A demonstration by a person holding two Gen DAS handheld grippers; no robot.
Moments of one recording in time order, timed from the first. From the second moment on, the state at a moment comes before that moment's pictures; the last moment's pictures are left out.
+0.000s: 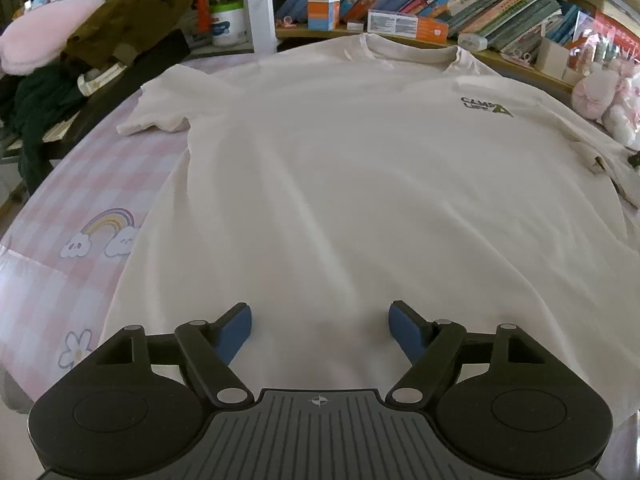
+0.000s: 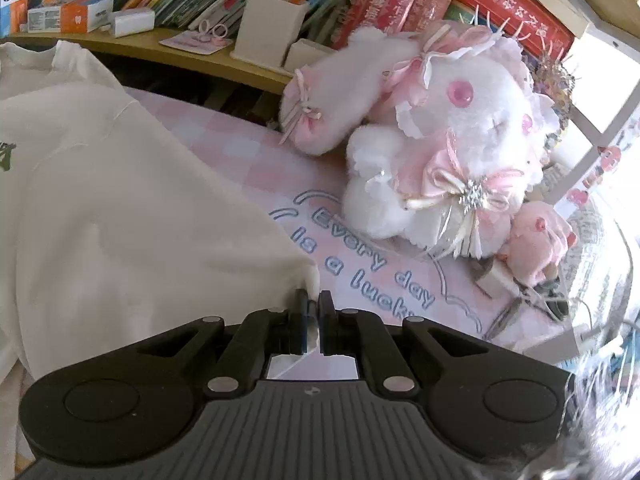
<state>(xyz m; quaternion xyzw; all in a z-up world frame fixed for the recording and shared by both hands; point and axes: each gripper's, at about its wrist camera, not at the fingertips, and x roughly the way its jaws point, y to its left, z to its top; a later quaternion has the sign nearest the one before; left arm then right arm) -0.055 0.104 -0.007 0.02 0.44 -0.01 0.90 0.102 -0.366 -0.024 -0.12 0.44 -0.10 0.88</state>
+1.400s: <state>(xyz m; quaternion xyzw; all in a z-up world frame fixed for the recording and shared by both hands) -0.091 0.189 0.011 0.01 0.40 -0.04 0.92 -0.160 -0.231 0.011 0.09 0.45 -0.02 0.89</state>
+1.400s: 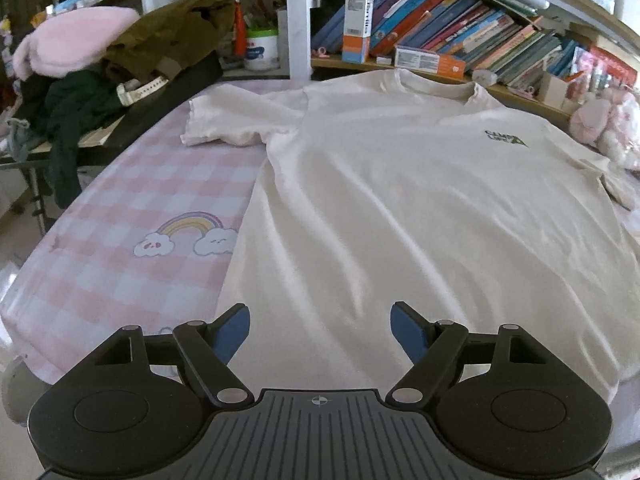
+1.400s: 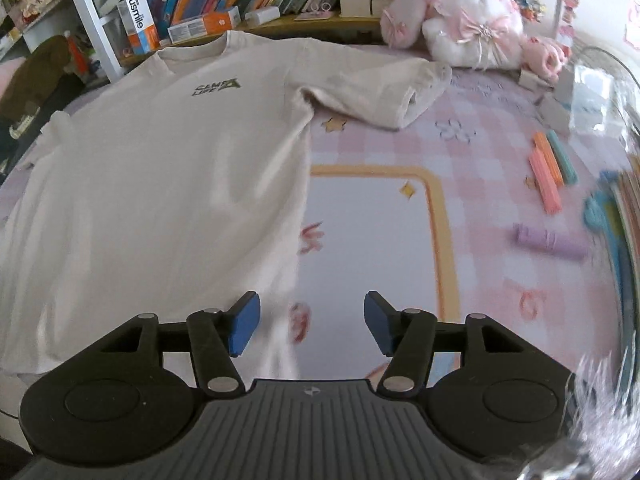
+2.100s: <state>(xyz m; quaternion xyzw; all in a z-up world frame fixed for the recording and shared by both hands) -0.122 0.236 -0.008 0.00 0.43 -0.09 0.90 -0.189 -0.176 0.002 0.10 0.47 -0.07 0.88</state>
